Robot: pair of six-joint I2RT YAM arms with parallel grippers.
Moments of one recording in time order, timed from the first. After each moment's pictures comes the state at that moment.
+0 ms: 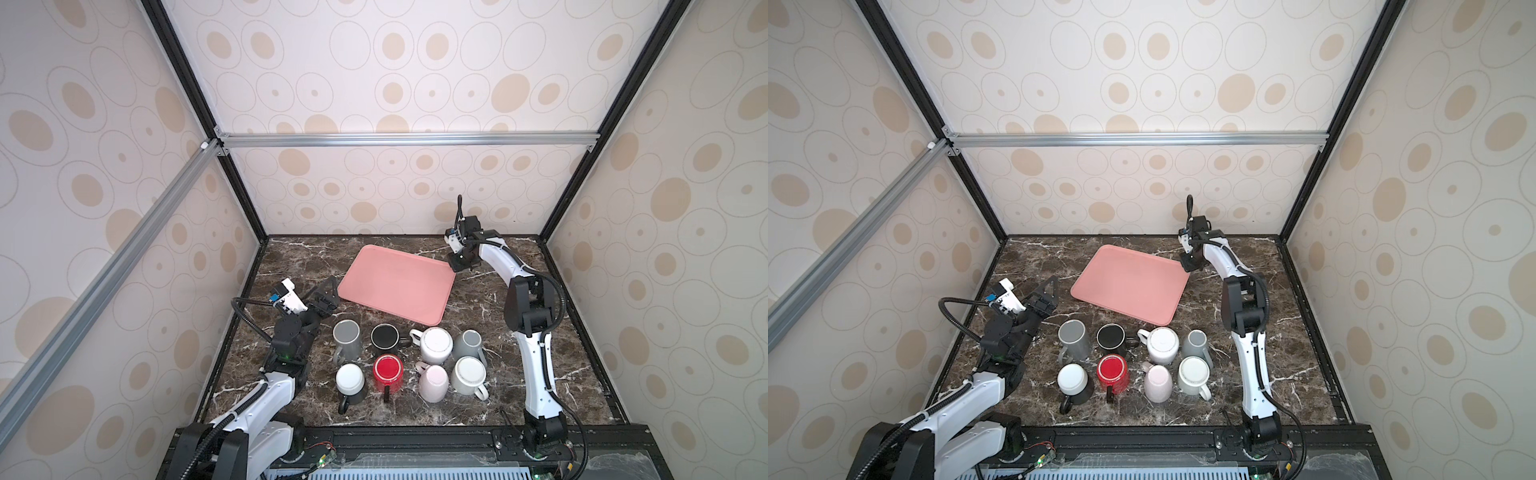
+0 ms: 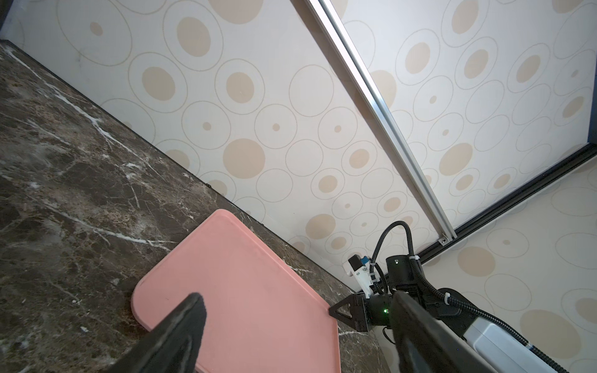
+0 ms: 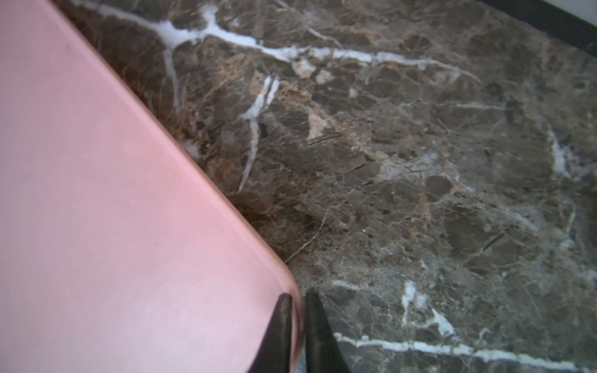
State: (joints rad) left arm -0.19 1.03 0.29 0.82 0.02 -0.86; right arm 0.21 2.42 2.16 -0.85 -0.08 -0.15
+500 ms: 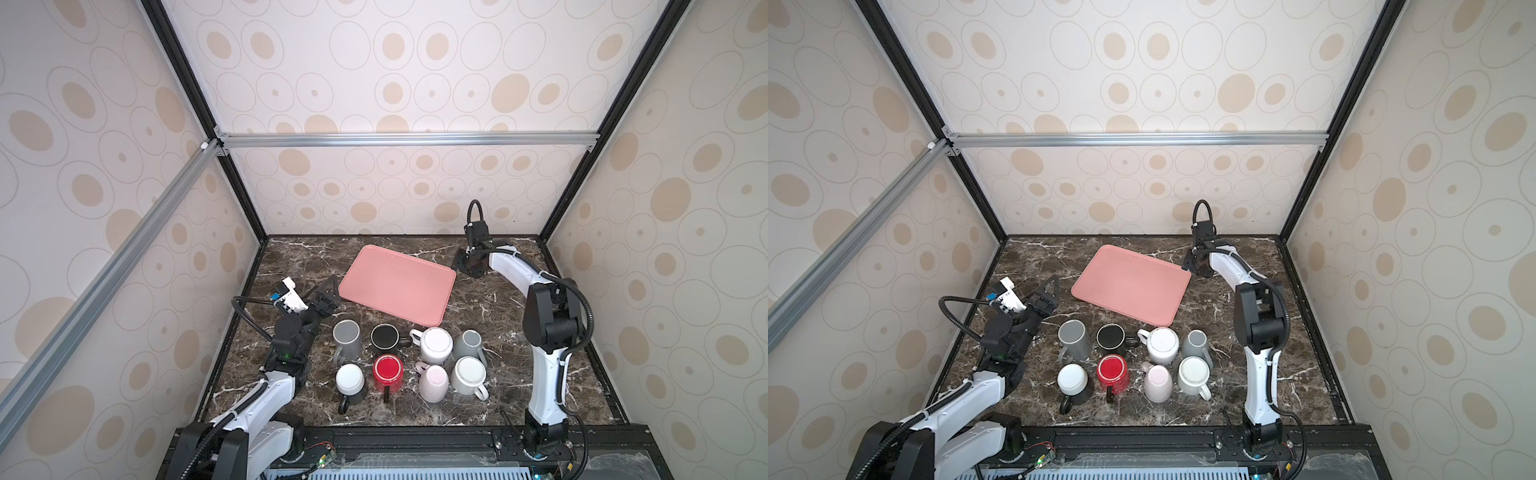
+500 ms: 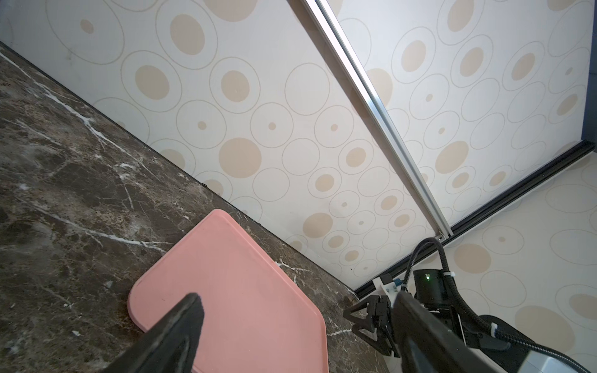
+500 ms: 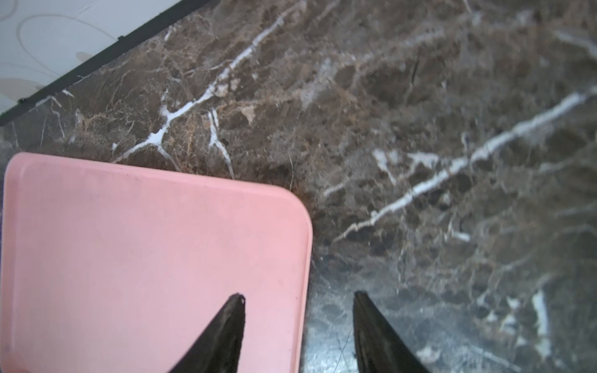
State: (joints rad) left arm -0.19 1.03 0.30 0.82 0.03 -0.86; right arm 0.24 2.09 1.69 -0.64 0.00 0.63
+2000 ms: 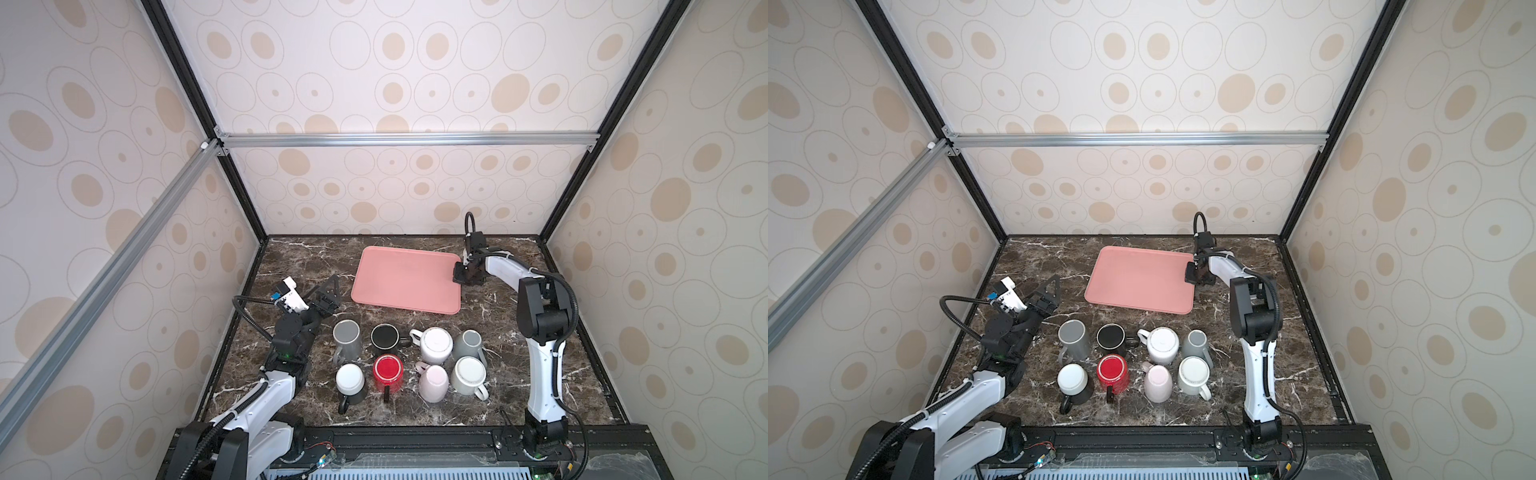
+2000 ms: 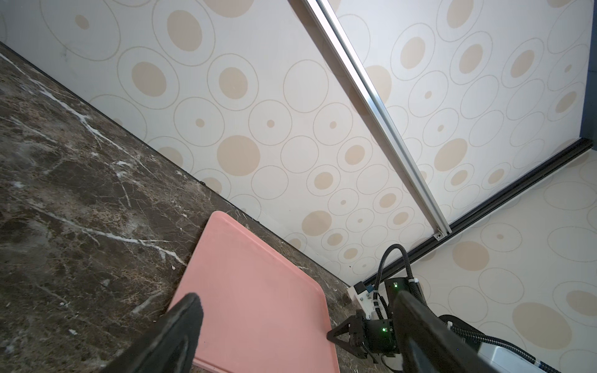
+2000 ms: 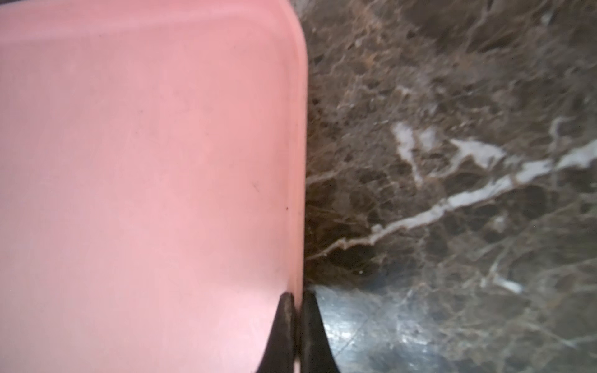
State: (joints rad) left arm -0.20 1.03 0.30 0.81 0.03 -0.86; right arm 0.19 2.23 1.76 -0.68 -0.08 0.34
